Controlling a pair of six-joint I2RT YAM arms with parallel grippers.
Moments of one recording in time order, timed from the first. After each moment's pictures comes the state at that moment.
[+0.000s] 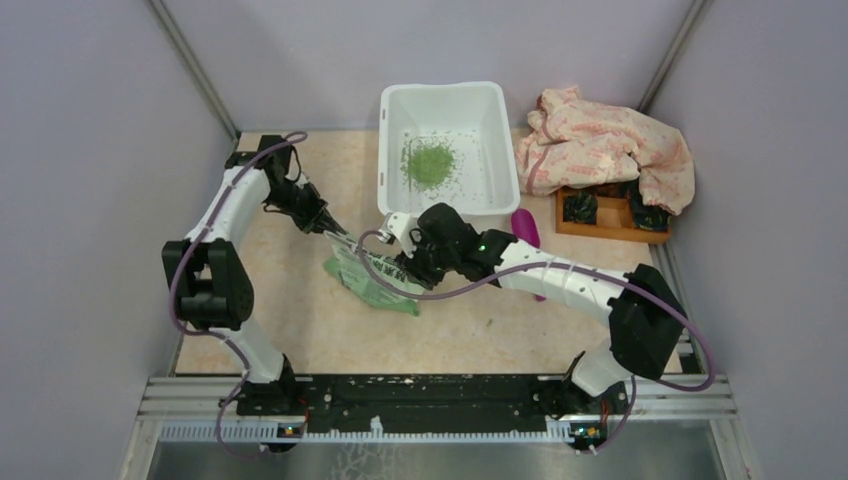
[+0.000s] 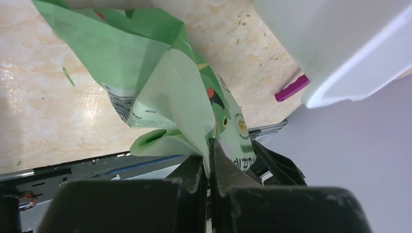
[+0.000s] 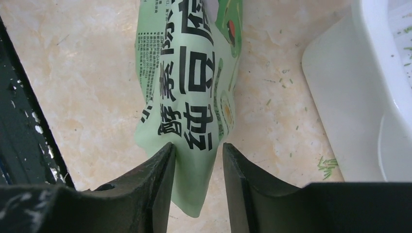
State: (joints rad) left arm -0.04 1.78 1.51 -1.13 0.53 -0.66; right arm 0.93 1.50 1.12 -0.36 -0.16 -0.23
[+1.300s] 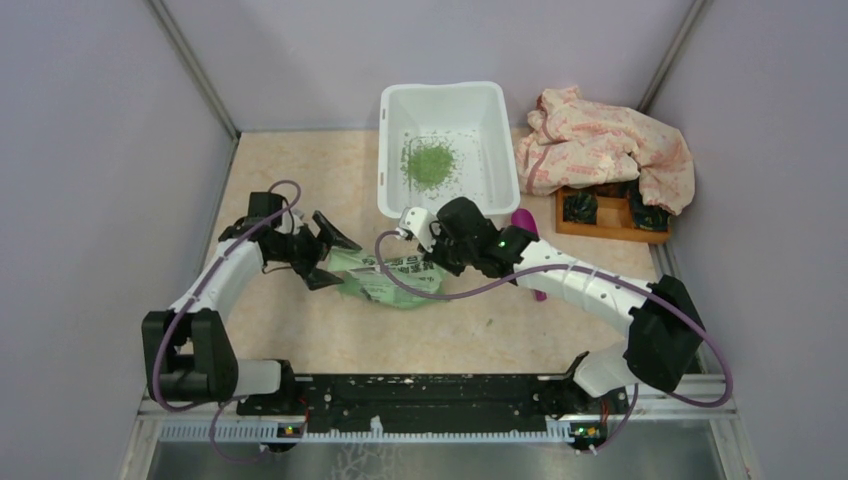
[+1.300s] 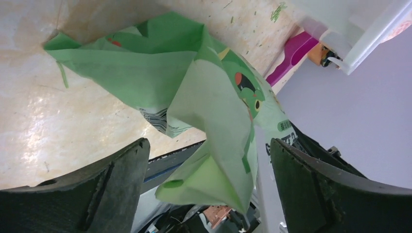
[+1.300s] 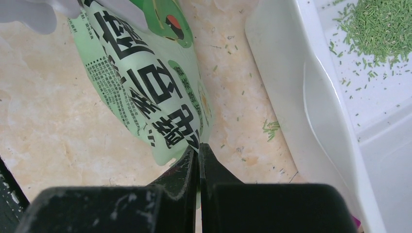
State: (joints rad) left arm -0.02 1.31 0.86 -0.67 0.66 -0.83; right arm 0.86 1.41 1.09 -0.44 -0.05 -0.39
